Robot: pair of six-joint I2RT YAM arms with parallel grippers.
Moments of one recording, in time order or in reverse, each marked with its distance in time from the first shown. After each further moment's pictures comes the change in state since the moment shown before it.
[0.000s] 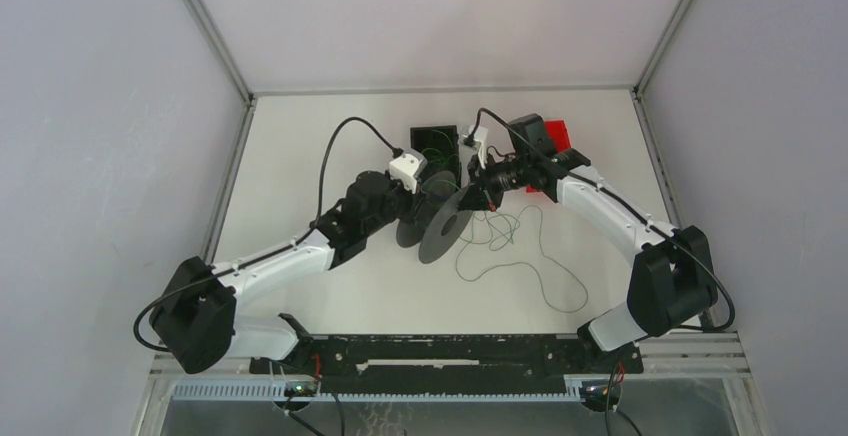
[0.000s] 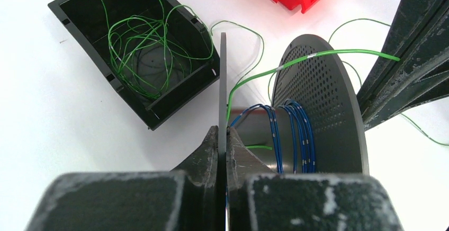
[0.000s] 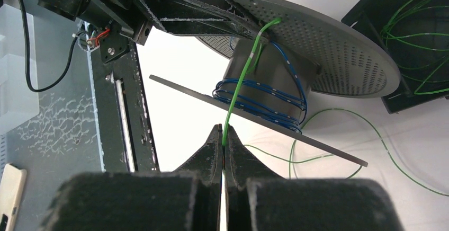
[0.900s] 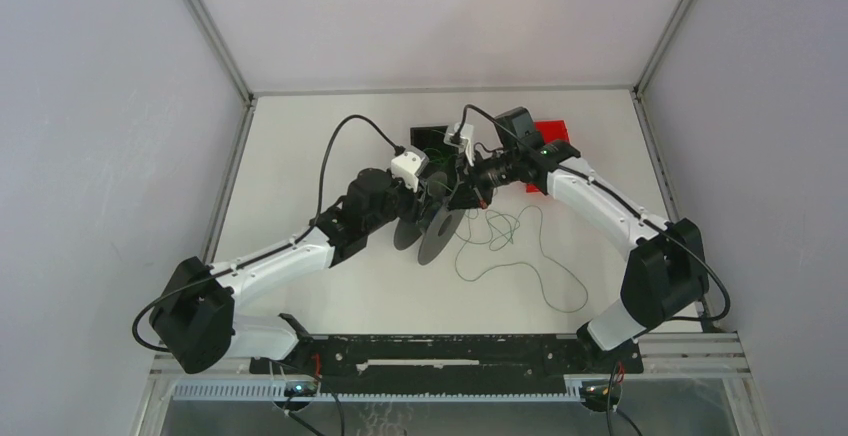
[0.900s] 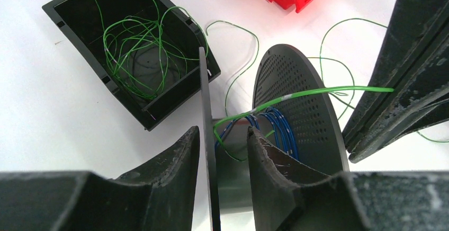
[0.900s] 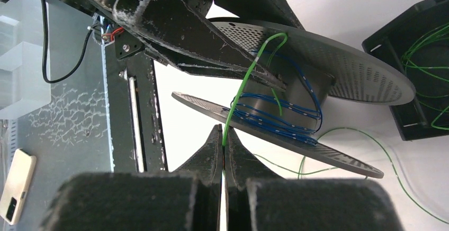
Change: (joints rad) left arm -0.005 0.000 0.037 -0.055 0.007 -0.002; right arm 0.067 0.047 0.111 -0.084 -0.012 -0.035
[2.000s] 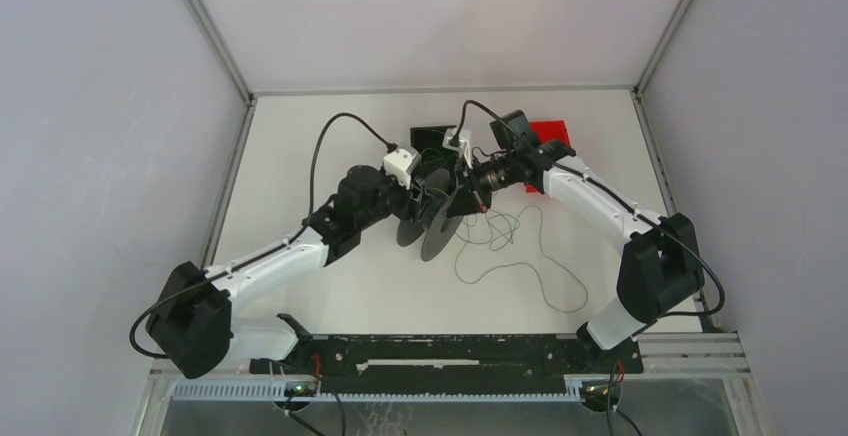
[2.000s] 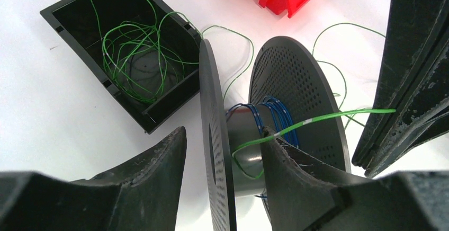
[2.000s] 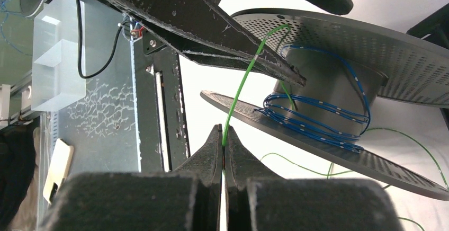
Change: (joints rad) left arm 0.058 -0.022 -0.011 0.017 0.095 -0.007; right arm 0.001 0.032 0.000 -0.040 -0.080 0.032
